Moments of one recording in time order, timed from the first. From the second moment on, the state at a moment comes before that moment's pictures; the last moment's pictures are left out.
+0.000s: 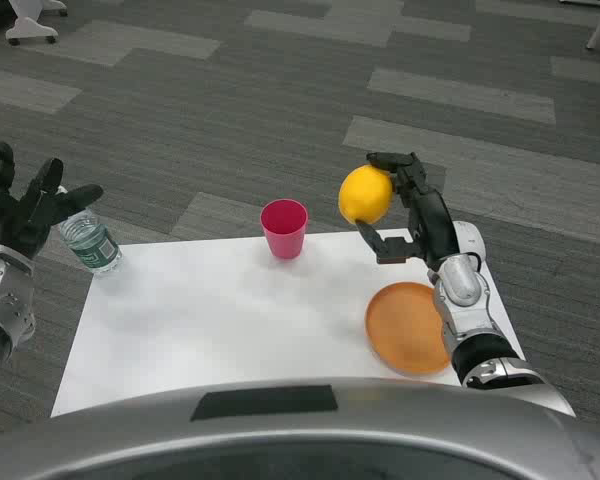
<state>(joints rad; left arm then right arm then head) -0.47 0.56 -0.56 1.06 -1.34 -0.60 -0.20 -0.23 -0.15 -0.09 0.86 0.03 -0.83 0.15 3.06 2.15</state>
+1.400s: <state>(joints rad) -0.47 0.56 -0.56 1.06 -1.32 -0.60 -0.20 -0.12 -0.17 -0.16 1.00 0.04 -0.88 0.14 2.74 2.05</state>
